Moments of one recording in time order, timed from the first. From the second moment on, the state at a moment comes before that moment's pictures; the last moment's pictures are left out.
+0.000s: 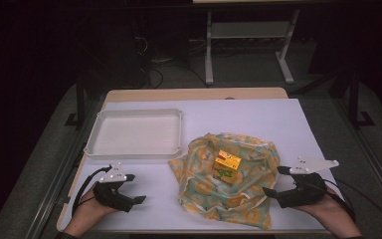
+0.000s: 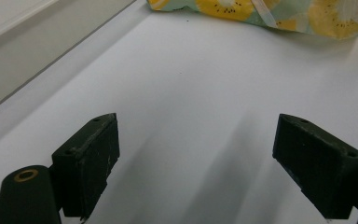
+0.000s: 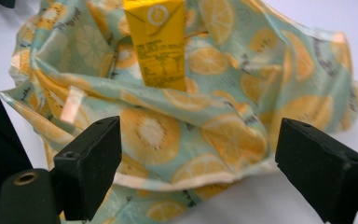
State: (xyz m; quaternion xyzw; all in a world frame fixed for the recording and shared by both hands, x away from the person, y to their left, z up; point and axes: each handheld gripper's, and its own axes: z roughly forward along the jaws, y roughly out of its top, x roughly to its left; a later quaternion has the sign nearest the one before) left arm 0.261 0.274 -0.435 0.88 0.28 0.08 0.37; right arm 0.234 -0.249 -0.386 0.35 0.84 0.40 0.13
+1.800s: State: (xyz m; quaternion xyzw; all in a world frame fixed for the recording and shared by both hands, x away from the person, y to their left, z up) left arm 0.259 0.275 -0.435 0.88 0.28 0.09 0.37; right arm 0.267 -0.165 -0.385 0.25 0.88 0.39 0.05
